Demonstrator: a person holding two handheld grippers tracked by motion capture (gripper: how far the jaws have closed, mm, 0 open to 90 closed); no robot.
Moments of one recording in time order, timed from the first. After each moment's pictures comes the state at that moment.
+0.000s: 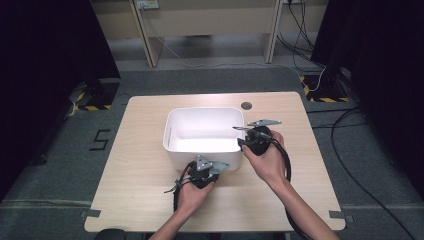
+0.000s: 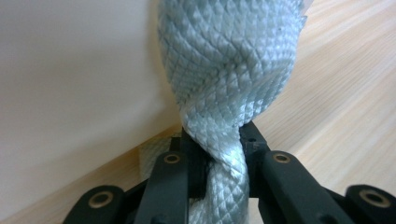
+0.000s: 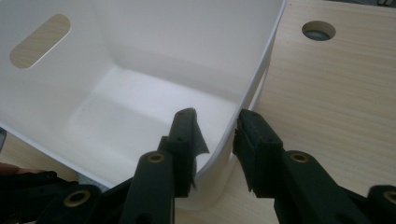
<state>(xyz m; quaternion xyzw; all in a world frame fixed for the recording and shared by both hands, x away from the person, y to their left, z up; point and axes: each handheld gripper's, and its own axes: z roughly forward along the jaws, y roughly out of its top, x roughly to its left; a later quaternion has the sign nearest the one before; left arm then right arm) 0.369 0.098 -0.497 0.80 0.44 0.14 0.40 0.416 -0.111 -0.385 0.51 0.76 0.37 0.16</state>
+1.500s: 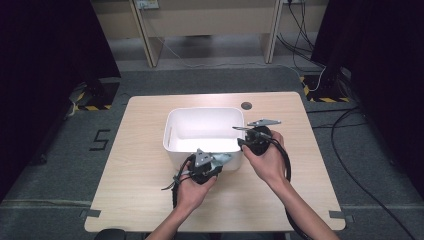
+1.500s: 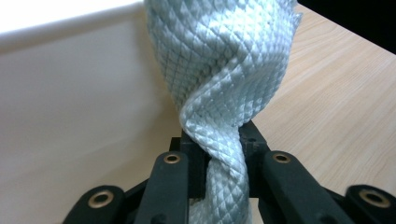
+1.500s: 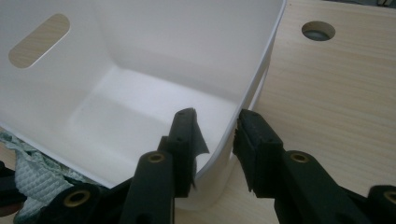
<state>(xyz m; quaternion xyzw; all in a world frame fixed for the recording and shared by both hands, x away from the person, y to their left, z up) 0.362 0.093 -0.453 0.78 0.41 0.16 0.44 0.416 -0.110 -0.384 0.51 0.76 0.37 0.16</state>
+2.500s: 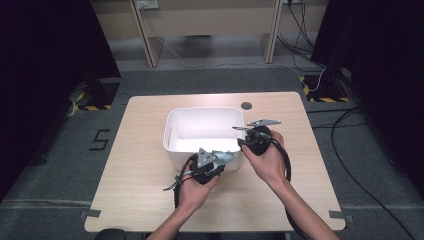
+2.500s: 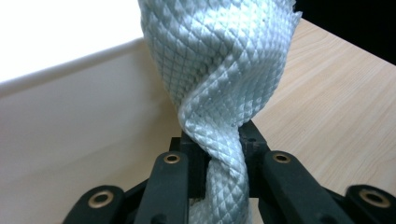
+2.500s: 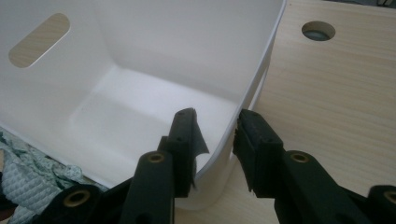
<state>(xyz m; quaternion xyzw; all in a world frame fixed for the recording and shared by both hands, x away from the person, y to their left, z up) 0.359 0.086 -0.446 0.78 0.40 0.17 0.45 0.416 -0.110 -0.384 0.51 0.76 0.37 0.16</state>
